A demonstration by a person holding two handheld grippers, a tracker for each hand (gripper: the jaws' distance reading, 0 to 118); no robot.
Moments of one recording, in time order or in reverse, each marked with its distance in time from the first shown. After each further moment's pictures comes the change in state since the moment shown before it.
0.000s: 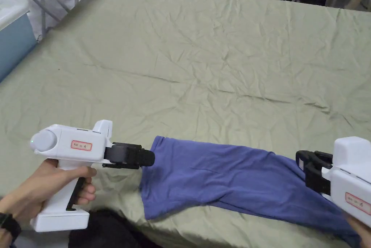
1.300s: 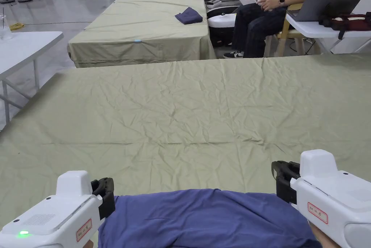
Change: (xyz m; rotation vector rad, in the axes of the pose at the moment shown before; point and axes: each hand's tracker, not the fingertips) left arm 0.250 -0.079 0.005 0.544 0.625 -0.371; right arm 0.062 -0.021 0.093 0.245 -0.129 -0.142
